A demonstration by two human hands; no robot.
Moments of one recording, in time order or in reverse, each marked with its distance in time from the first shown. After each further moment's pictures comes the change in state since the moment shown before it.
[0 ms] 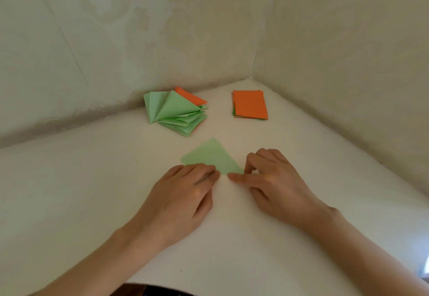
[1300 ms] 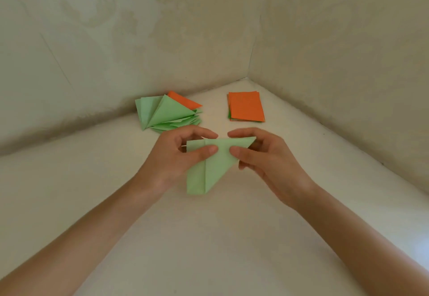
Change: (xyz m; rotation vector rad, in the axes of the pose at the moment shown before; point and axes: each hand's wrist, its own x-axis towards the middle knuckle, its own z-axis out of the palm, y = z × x) left_hand 0.063 -0.014 -0.027 -1.155 0.157 -0.390; right_hand 0.042 -0.003 -0.017 1.374 0.129 0.777
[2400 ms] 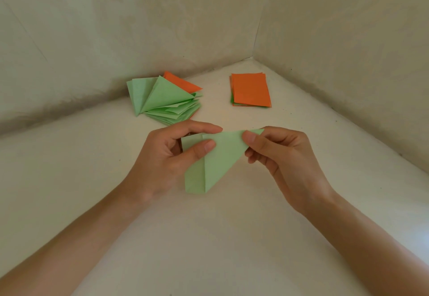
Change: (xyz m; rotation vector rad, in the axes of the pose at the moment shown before) left_hand -0.011 -0.010 0.000 -0.106 -0.046 0.163; right_hand -0.007 0.007 -0.003 0.106 0.116 -0.009
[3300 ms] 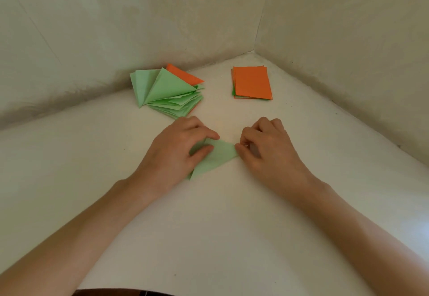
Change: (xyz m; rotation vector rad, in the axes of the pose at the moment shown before) left_hand 0.006 -0.033 -0.008 0.833 -0.113 0.199; right_hand 0.017 0.038 -0.010 -1.261 0.015 -0.395
